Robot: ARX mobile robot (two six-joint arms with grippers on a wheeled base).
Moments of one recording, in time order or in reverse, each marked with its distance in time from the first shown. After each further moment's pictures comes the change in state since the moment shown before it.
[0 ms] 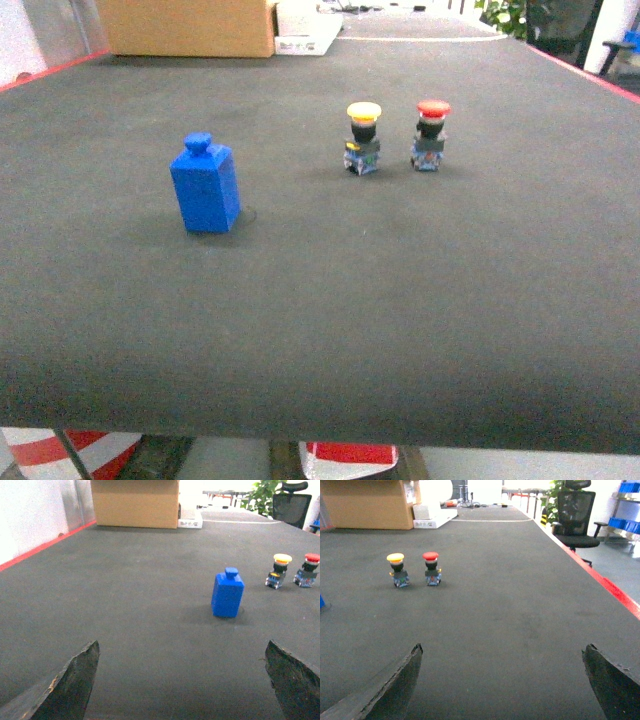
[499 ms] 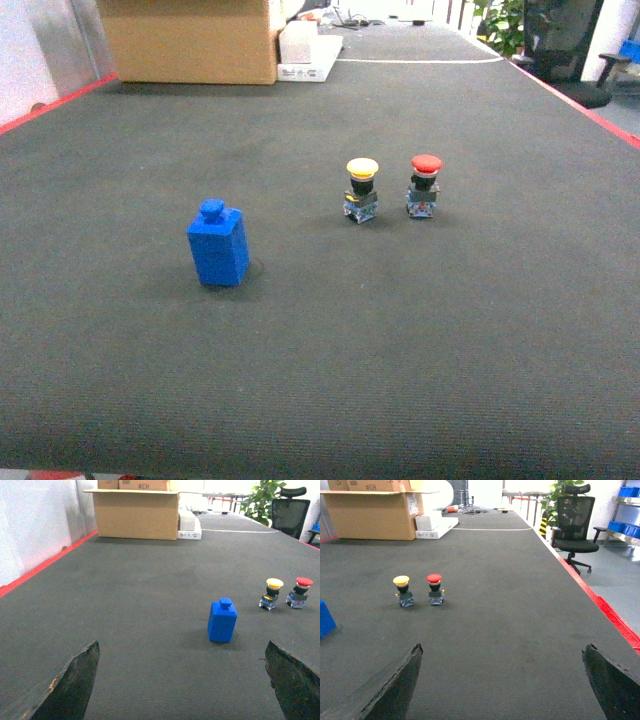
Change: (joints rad) left arm 0.000 0.000 0.000 0.000 0.001 0.000; right arm 0.000 0.000 0.000 0.000 -0.001 0.000
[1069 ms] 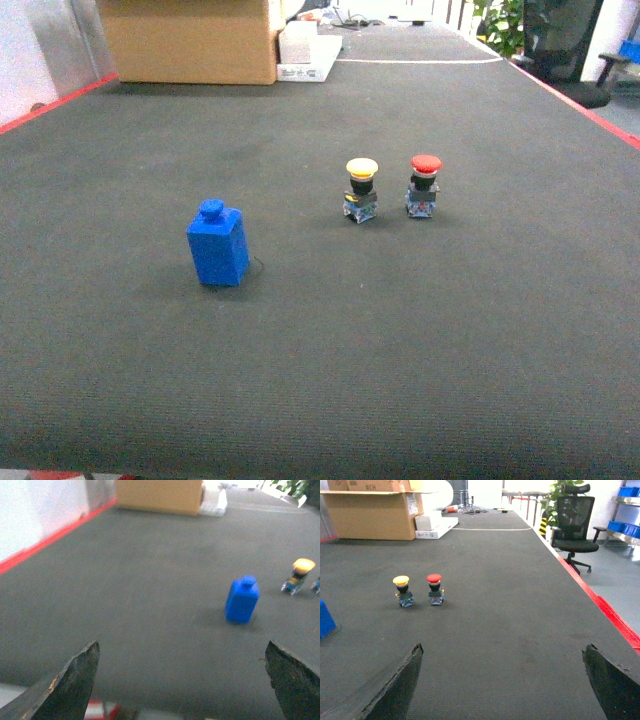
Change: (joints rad) left arm -0.068 0.056 0.030 -0.101 -0.148 -0.042; right arm 0.000 0.000 0.000 0.000 0.000 0.000
